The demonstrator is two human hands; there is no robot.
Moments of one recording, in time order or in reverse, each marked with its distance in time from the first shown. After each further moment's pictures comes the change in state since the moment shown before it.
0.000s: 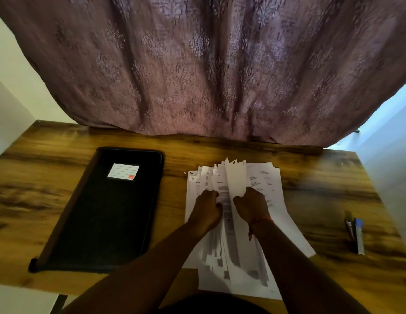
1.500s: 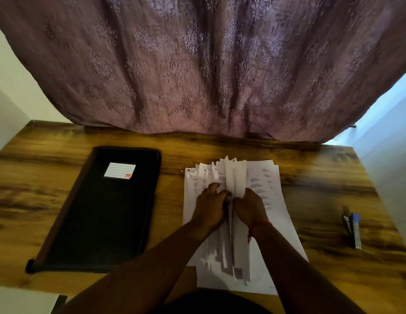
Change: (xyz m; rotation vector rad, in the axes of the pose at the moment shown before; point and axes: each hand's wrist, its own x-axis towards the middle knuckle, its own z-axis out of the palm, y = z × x) left_hand 0.007 -0.005 0.018 0.329 0.036 0.301; right_hand -0.006 0.013 0.006 0.124 -0.016 0.047
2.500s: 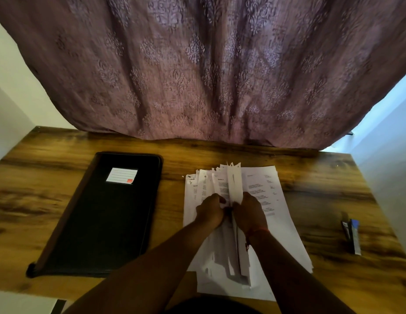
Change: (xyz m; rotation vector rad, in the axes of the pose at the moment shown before) left_hand 0.012 0.008 0.000 -0.343 -0.106 -0.441; right_hand -0.006 0.001 0.002 -0.024 0.031 -0.083
